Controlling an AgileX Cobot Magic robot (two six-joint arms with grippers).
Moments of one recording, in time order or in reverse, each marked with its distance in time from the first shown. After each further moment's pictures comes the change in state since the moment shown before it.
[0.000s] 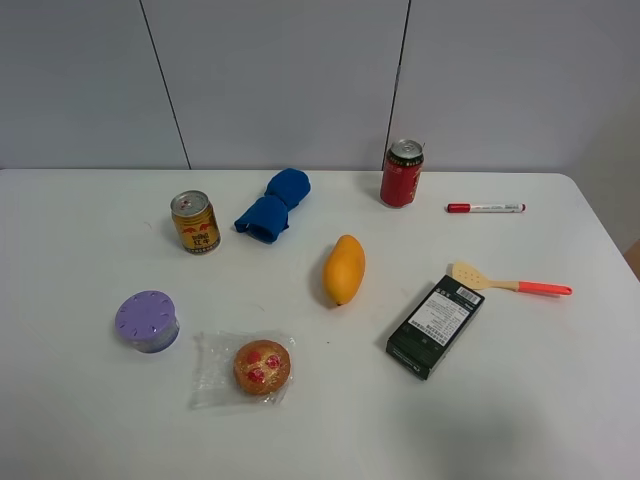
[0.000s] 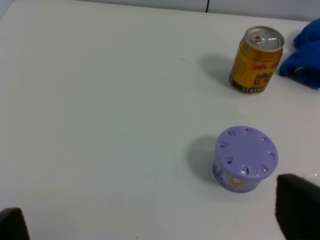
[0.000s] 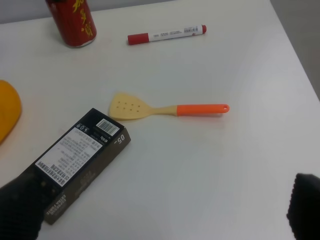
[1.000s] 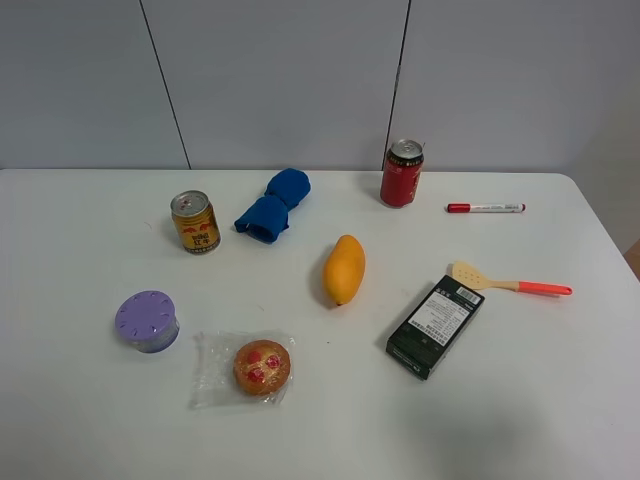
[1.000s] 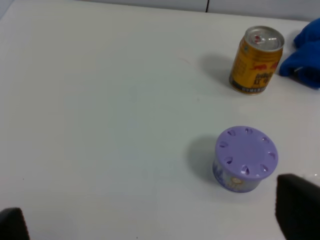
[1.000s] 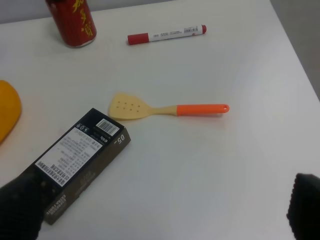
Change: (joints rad) left arm 0.000 0.000 0.000 0.000 0.000 0.000; right arm 0.000 0.000 0.000 0.000 0.000 0.000
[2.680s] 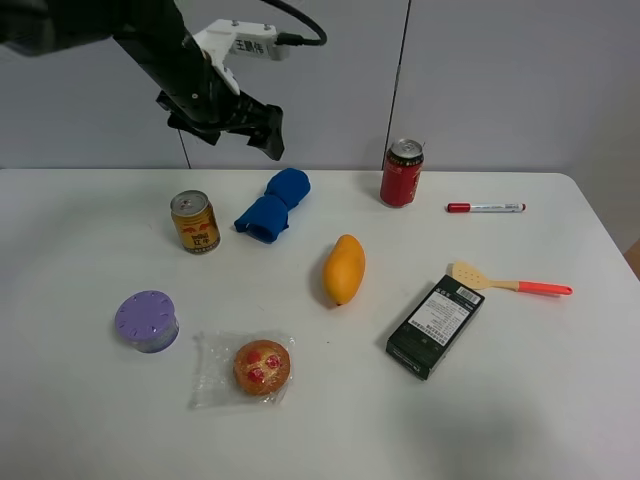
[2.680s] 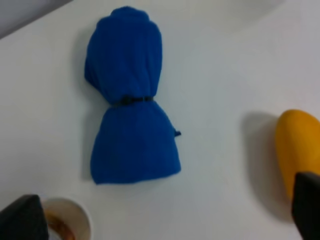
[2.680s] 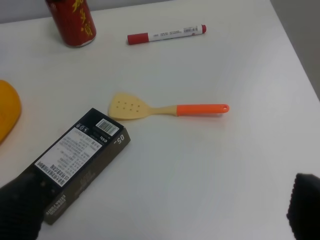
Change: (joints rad) left arm -0.466 1.973 -1.213 -0.208 -0.225 0.267; right arm 0.000 0.000 0.000 0.000 0.000 0.000
